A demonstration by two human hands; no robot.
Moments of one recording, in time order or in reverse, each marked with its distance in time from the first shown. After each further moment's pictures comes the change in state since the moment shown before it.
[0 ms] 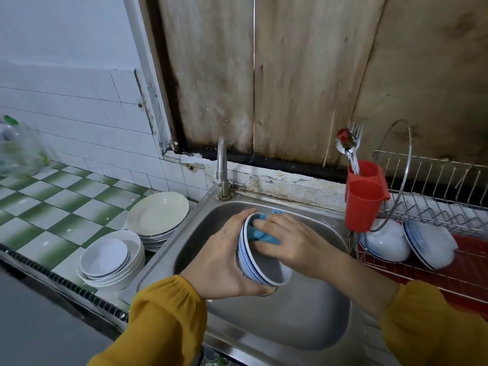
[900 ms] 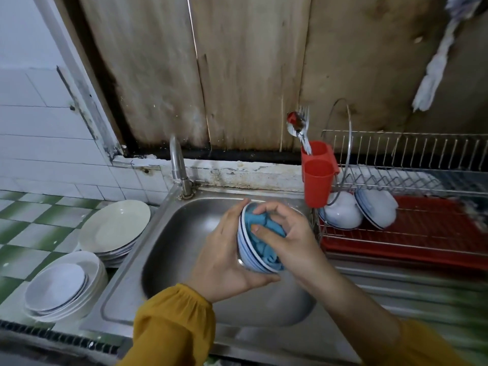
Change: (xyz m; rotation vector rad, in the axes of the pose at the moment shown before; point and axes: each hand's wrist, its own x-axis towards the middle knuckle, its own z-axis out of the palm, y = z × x) left_hand 0.019 0.017 0.043 -0.080 -0.005 0.089; right_hand -0.005 -0.056 -0.040 1.002 0.467 1.258
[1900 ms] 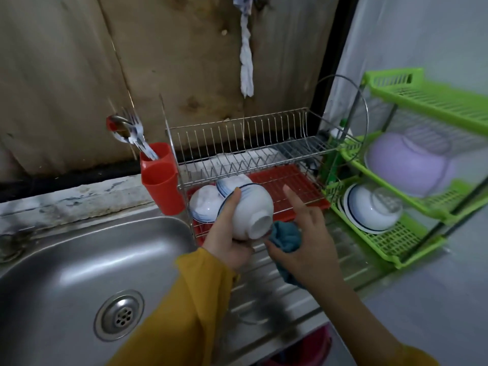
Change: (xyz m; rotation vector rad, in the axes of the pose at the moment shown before) left_hand 0.108 0.118 0.184 -1.403 -0.335 -1.210; right_hand -0.107 0.014 -0.194 -0.945 0.599 0.030
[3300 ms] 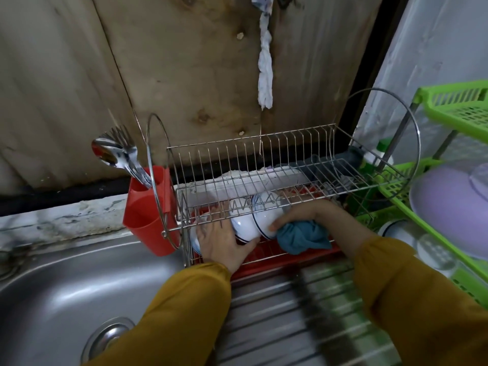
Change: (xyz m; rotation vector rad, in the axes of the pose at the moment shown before) left_hand 0.144 0.024 -0.033 1.801 0.677 0.811; right_hand 0.223 0.085 0.046 -0.015 -1.160 0.649
